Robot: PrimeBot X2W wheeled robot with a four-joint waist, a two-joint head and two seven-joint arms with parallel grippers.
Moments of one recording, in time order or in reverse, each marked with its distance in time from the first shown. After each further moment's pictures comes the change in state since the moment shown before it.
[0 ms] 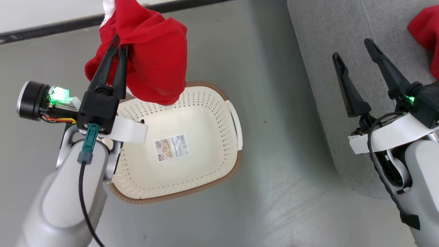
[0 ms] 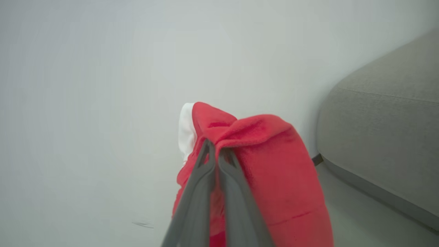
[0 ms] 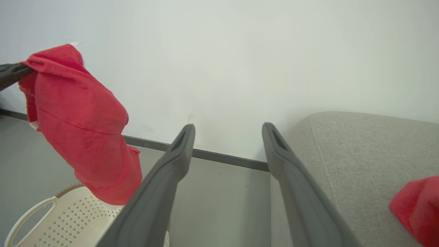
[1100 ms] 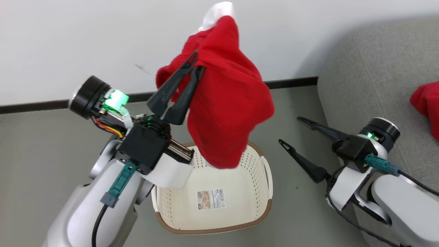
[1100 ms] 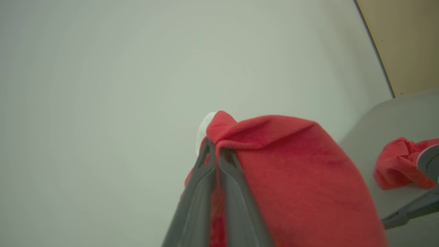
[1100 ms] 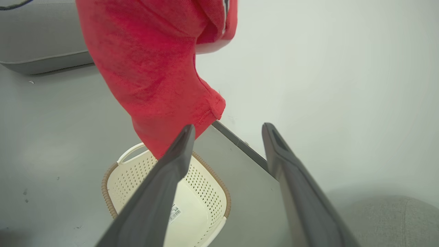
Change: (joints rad) left arm 0.045 -0.004 -0.147 -0.289 -0.035 -0.156 -0.004; right arm -0.052 -0.248 0.562 0.088 0.102 0.000 0.000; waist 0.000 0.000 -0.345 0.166
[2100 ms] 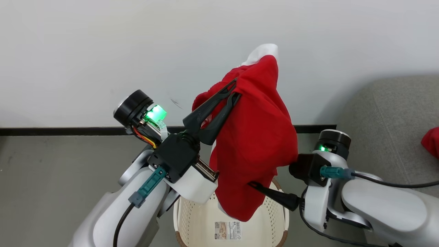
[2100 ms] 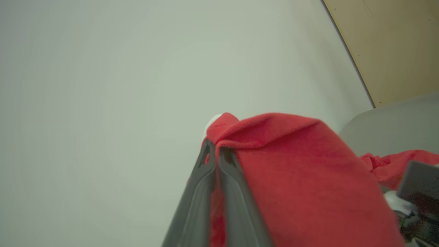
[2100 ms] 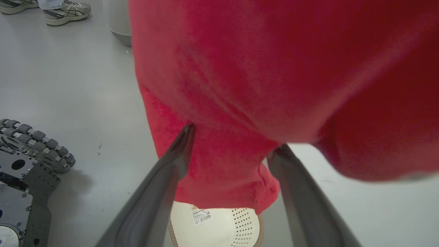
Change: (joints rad) left arm 0.008 -0.063 -0.100 0.061 -0.058 -0.079 0.000; right arm -0.330 -0.051 0.613 -0.003 0.260 0.000 0.000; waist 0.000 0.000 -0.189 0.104
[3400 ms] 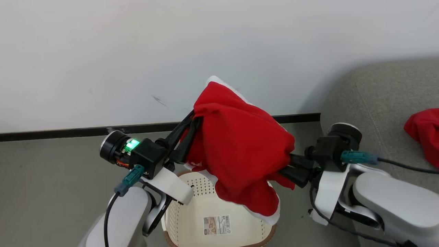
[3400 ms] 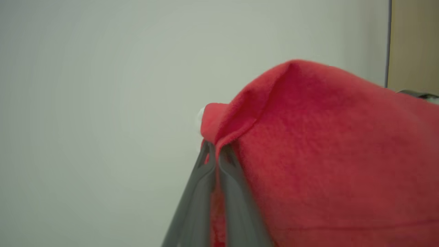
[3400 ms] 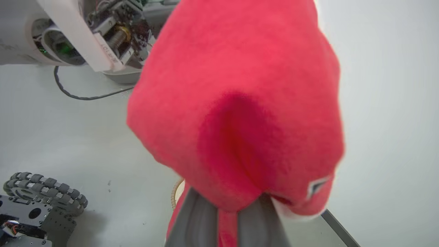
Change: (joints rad) left arm 0.125 -0.007 0.076 0.218 -0.142 0.011 0.023; right arm 0.046 -0.033 -0.133 -0.102 0.126 0.000 0.007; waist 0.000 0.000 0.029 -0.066
